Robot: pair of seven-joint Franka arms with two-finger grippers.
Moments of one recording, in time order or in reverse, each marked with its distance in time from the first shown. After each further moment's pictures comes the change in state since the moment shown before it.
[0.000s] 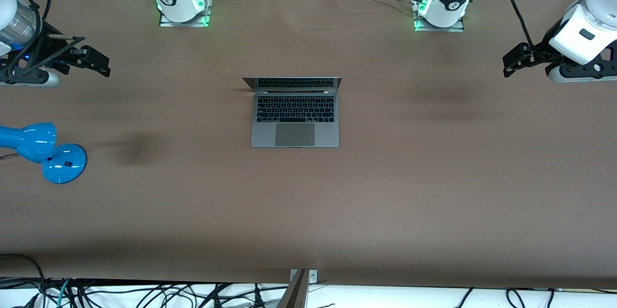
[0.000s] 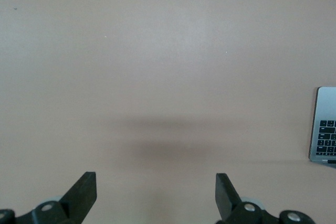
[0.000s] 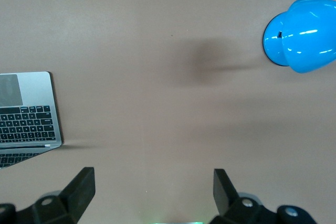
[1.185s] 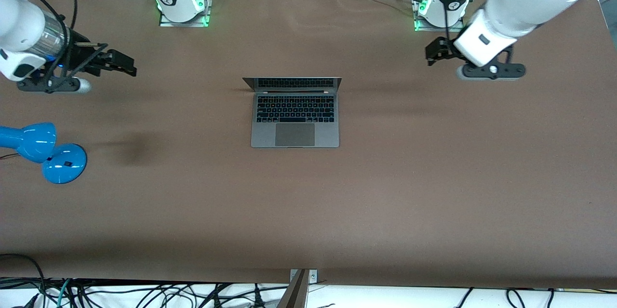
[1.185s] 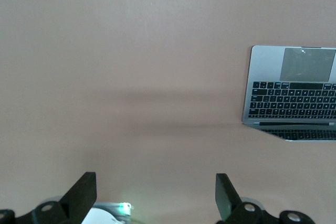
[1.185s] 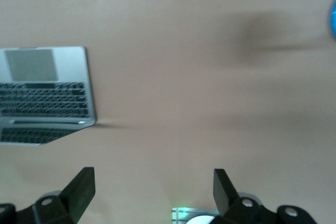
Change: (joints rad) left arm -0.011 0.075 -0.275 0.004 -0.153 -0.046 -0.311; right arm 0.032 0.030 0.004 -0.058 0.155 -0.006 -0.021
